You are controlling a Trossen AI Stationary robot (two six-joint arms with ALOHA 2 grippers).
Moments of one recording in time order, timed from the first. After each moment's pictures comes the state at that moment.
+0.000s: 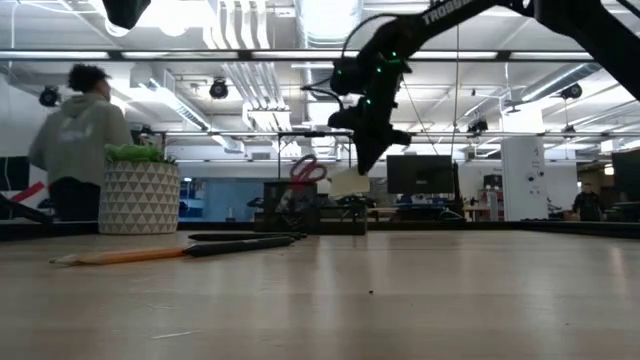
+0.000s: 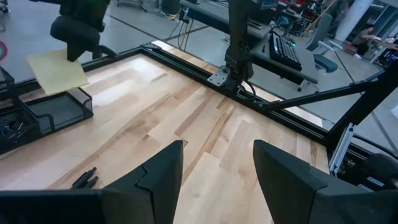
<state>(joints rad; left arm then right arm) -0.61 1.09 0.86 -0.17 -0.89 -0.72 -0.56 2.08 1.86 -1.04 0.04 0.30</state>
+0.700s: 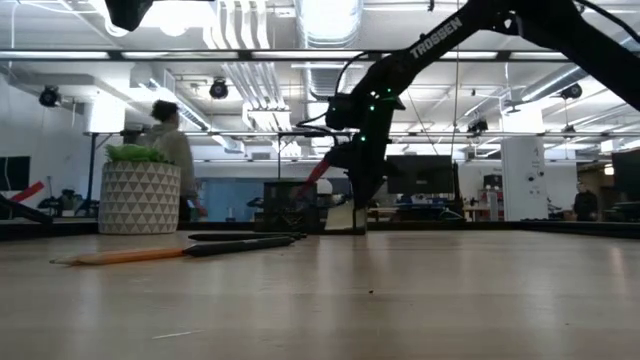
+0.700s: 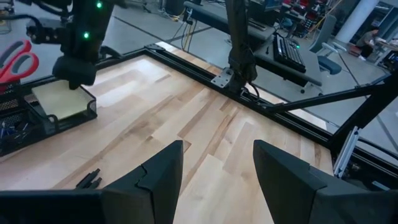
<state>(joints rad) -0.59 1.09 0.86 -0.17 -0.89 -0.72 -0.57 2.19 1.78 -0.88 0.02 0.27</state>
